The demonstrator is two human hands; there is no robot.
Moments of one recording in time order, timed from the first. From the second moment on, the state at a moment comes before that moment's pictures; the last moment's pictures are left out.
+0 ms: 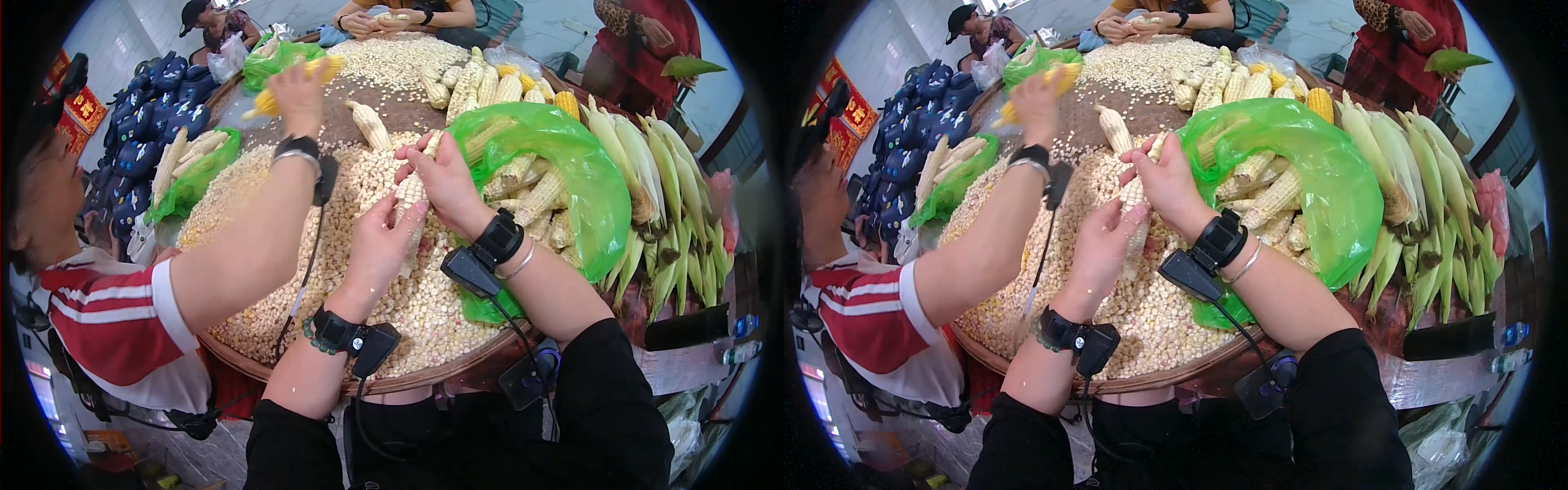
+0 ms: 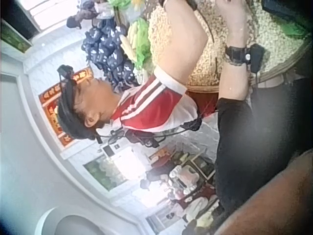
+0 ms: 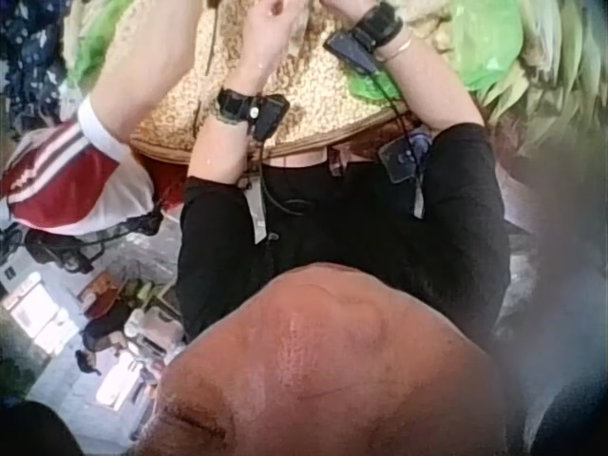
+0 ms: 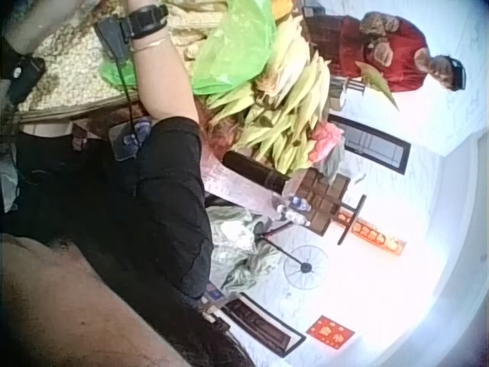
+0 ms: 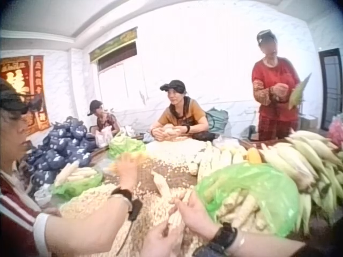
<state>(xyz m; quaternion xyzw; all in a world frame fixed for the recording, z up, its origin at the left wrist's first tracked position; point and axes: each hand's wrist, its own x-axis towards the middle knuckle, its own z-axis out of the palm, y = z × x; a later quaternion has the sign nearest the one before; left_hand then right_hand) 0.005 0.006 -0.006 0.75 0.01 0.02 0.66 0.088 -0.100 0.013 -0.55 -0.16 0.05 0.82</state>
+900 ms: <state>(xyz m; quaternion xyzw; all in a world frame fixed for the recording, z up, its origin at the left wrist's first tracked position) 0.004 0.011 0.001 0.48 0.08 -0.08 0.87 0.095 -0.098 0.012 -0.53 -0.13 0.09 0.83</state>
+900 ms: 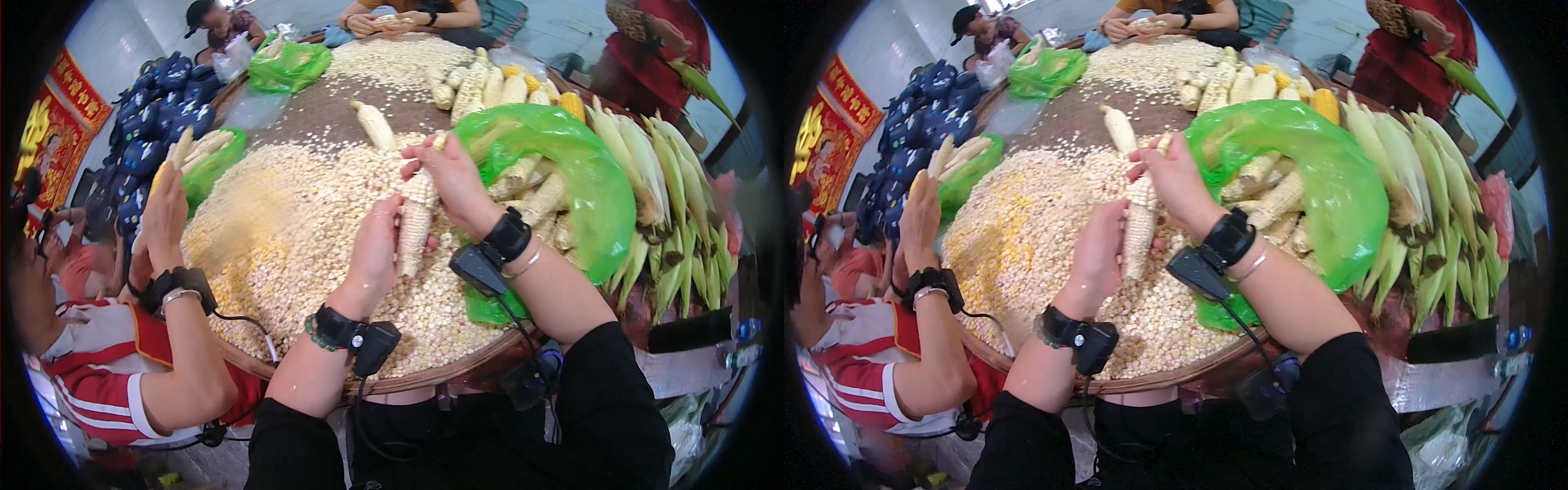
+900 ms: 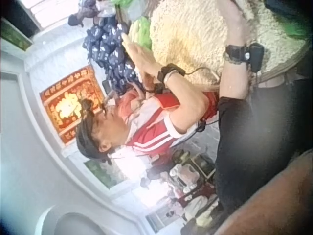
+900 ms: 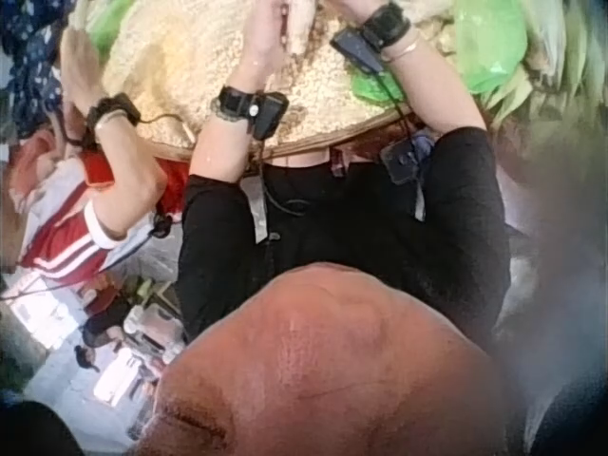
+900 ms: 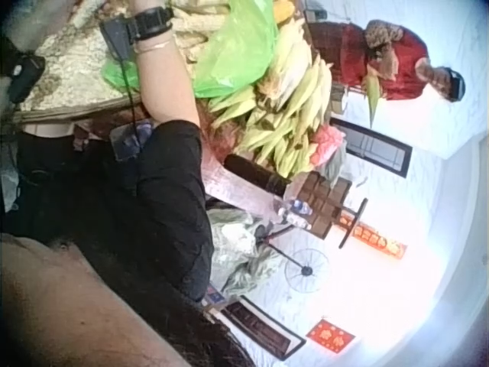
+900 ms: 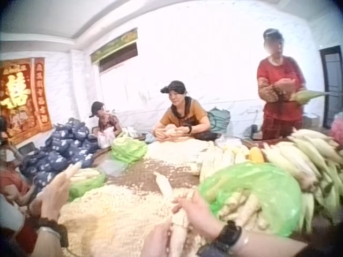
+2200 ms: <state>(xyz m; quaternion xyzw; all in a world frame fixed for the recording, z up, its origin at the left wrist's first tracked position) 0.002 0.003 0.000 0.58 0.05 -0.03 0.81 0.091 -0.101 0.006 -0.54 -0.20 0.06 0.81</state>
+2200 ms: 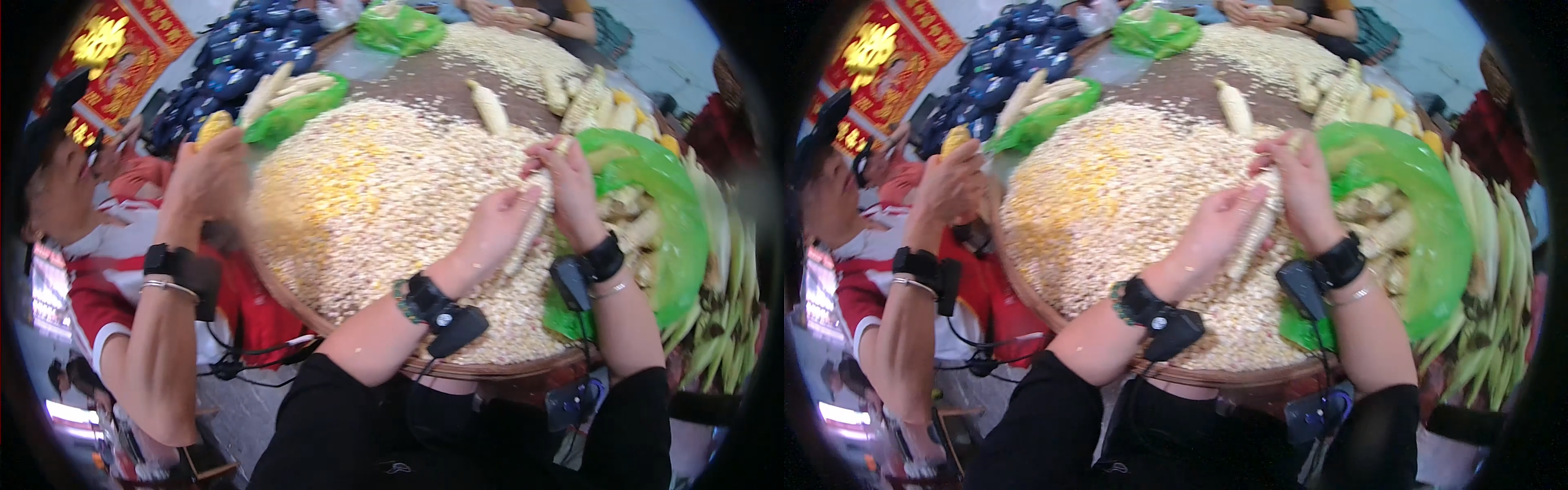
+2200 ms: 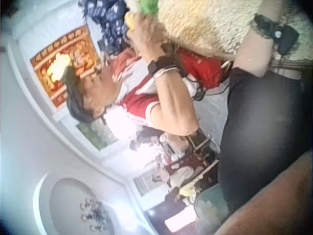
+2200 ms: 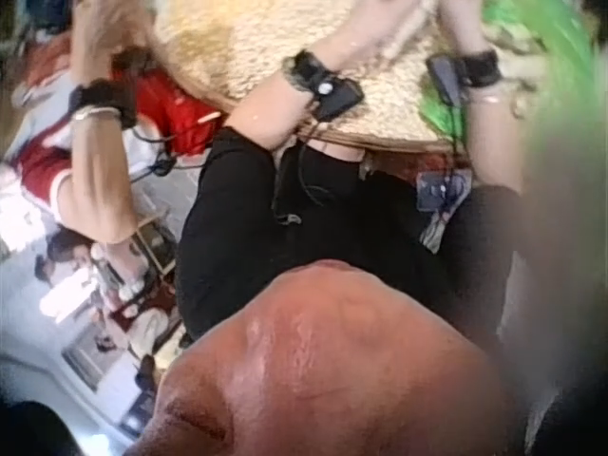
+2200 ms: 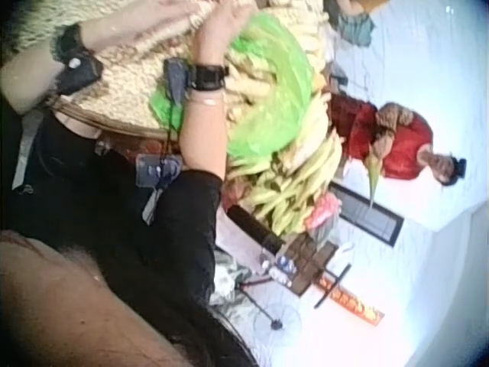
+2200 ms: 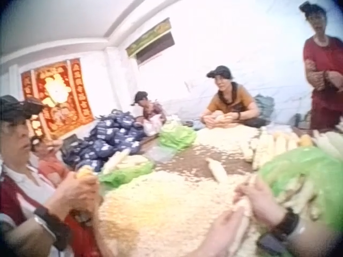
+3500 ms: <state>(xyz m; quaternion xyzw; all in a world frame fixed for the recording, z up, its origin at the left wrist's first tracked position) 0.003 0.000 0.011 0.54 0.07 -0.06 0.84 0.093 -0.103 0.015 -0.52 -0.22 0.05 0.82</state>
